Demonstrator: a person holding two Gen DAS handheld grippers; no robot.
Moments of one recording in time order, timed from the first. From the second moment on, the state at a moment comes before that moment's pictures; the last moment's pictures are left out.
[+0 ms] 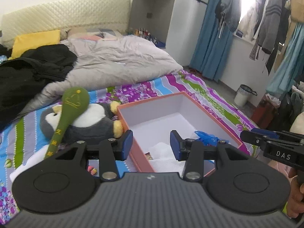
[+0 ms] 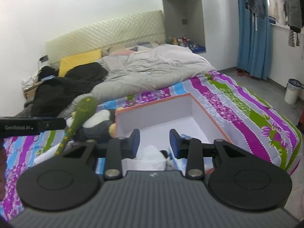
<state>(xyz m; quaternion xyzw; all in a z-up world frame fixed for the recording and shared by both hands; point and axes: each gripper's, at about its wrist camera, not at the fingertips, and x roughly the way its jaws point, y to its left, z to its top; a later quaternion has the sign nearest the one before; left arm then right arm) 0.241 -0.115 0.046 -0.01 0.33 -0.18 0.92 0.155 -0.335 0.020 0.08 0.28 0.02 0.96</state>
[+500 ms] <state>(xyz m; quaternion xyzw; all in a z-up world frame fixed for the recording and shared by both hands) 0.143 -0.043 0.035 -0.04 0.30 -0.12 0.94 0.113 -0.258 0.005 0.05 0.27 0.10 0.96</state>
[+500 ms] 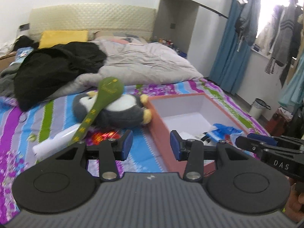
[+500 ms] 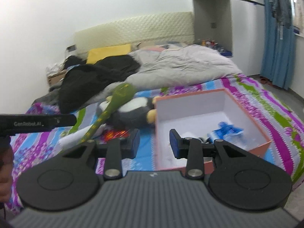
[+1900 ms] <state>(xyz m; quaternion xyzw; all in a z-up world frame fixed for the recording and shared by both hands) 0.217 0.073 -0.132 -0.07 0.43 -0.01 0.90 0.234 -0.142 -0.111 0.03 0.41 0.18 0.89</state>
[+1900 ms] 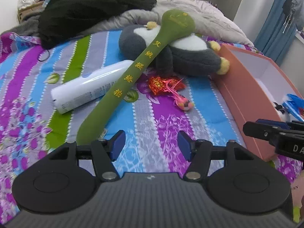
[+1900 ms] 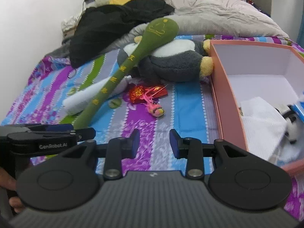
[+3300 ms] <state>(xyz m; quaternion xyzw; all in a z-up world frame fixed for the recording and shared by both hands) 0.421 0.043 -0.217 -0.13 0.48 0.08 0.86 0.308 -0.112 -0.194 -0.08 0.44 0.20 0.87</state>
